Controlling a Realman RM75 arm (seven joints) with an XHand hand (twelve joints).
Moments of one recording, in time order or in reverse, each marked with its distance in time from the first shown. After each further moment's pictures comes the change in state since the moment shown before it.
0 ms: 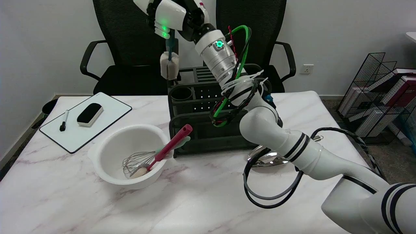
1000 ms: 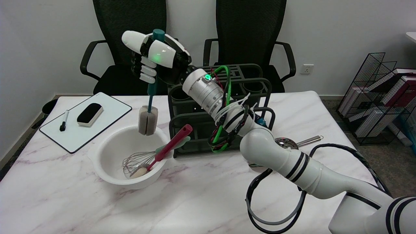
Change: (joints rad) arm -0.115 -0.007 -0.043 0.043 0.151 -0.185 0.217
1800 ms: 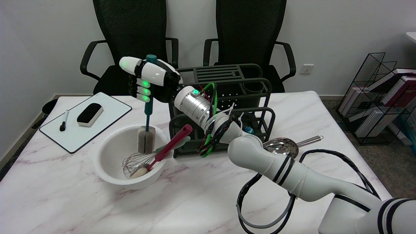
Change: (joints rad) arm 0.012 -0.079 -0.018 -0.170 0.026 -0.051 0.014
